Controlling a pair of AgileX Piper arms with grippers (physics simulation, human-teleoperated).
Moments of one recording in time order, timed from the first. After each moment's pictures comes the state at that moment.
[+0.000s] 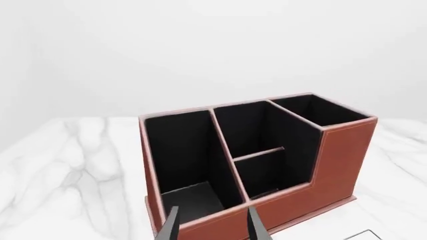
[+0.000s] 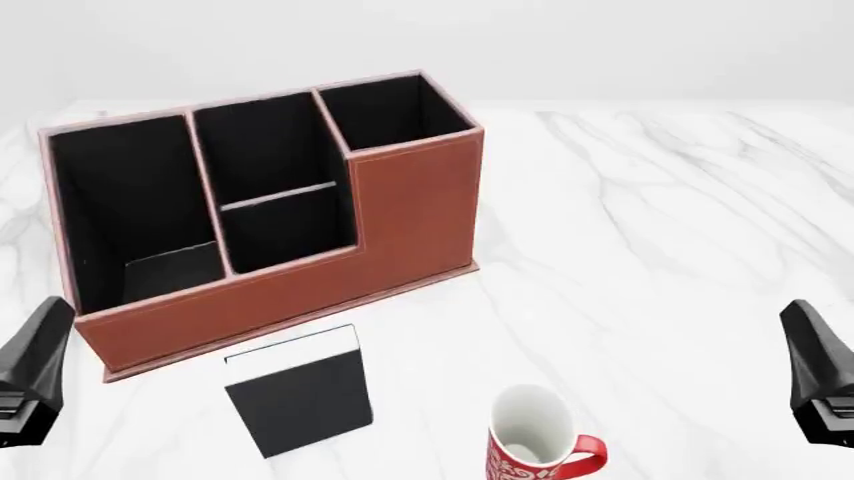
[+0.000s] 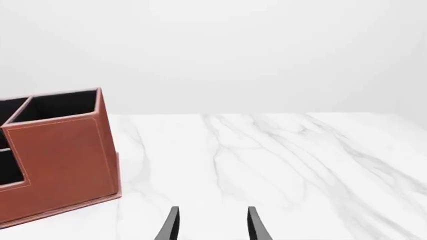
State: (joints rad) left arm -0.04 0.00 -0.02 0.00 -0.02; right arm 0.00 0.01 0.00 0.00 0.01
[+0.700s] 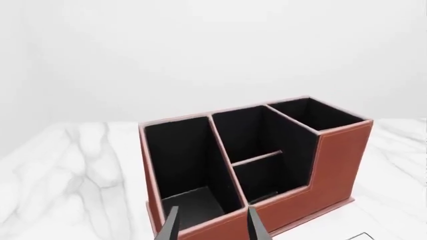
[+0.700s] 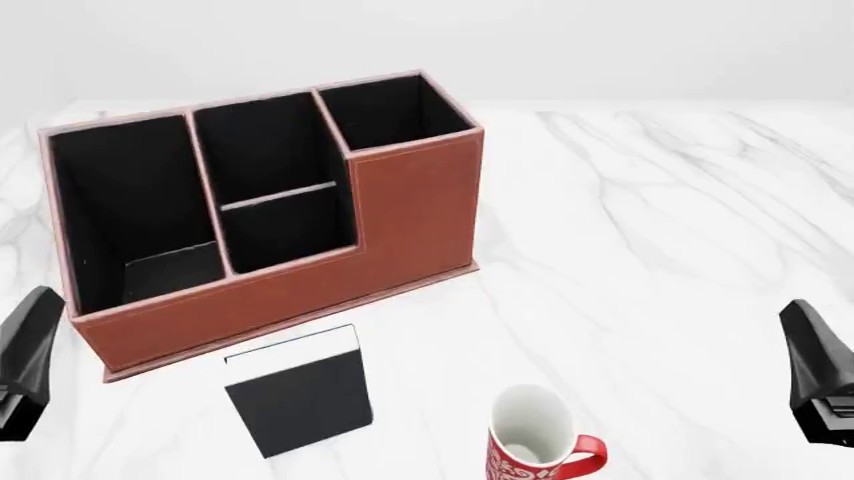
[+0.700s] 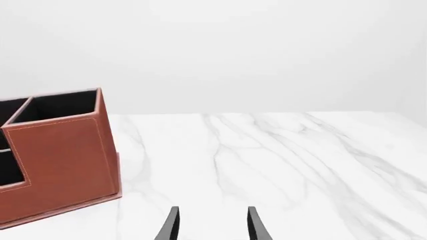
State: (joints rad) left arm -0.04 0.00 -0.07 0.05 -0.01; right arm 0.00 0.01 0.00 0.00 0.02
